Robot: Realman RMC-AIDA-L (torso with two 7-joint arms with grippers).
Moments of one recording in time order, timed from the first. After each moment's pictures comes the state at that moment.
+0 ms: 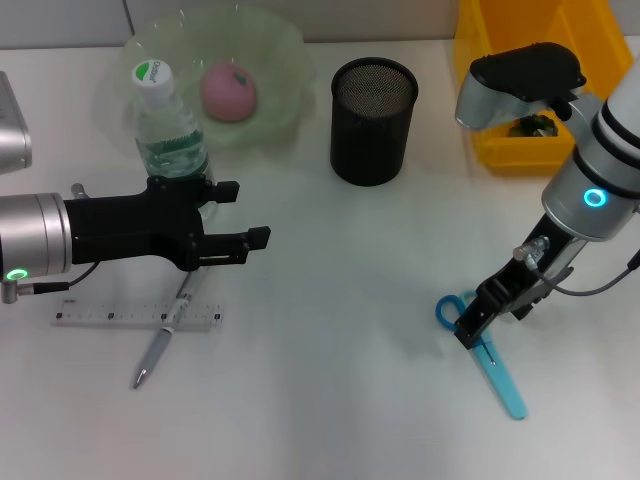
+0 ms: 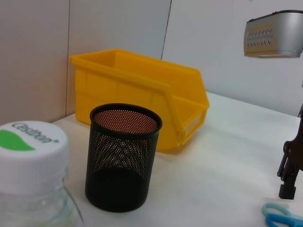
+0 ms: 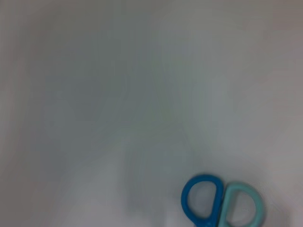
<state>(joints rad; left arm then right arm) -0.43 -2.07 0.98 0.78 1.86 1.39 -1.41 0.86 2.09 -1.34 -0.90 -2.65 -1.65 2.82</state>
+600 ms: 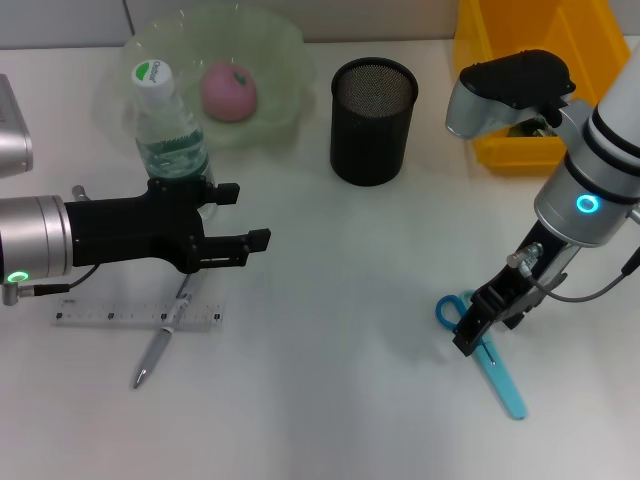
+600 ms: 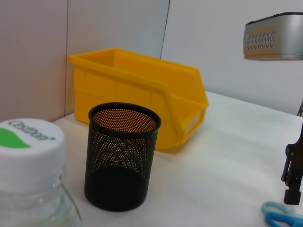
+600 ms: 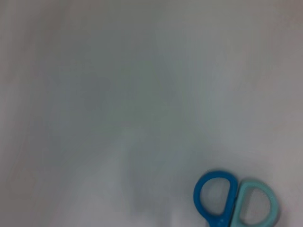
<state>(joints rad) -0.43 -2.07 0.98 0.77 1.86 1.39 -1.40 0.87 2.09 -1.37 -0.88 -2.63 -1.65 2.82</state>
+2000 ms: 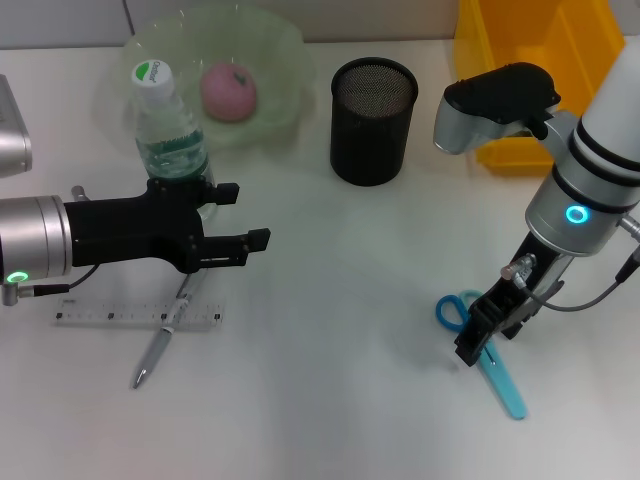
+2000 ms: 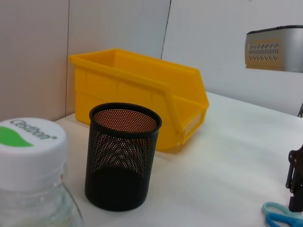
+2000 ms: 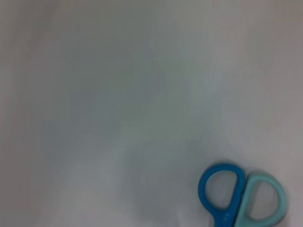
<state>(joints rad) -0.43 -2.07 0.98 0.77 1.86 1.39 -1.40 0.88 2.09 -1.43 -0.85 -2.61 -1.63 2.84</state>
